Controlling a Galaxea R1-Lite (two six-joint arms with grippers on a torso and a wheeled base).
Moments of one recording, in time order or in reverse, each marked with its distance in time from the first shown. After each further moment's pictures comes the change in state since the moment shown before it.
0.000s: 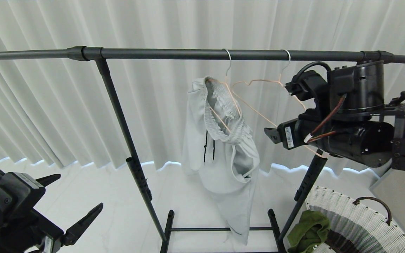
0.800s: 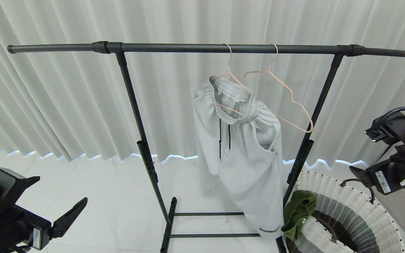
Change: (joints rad) left arm 0.142 0.002 0.001 0.001 0.001 -0.060; right arm -0.286 -0.359 0.435 0.043 -0.083 -0.241
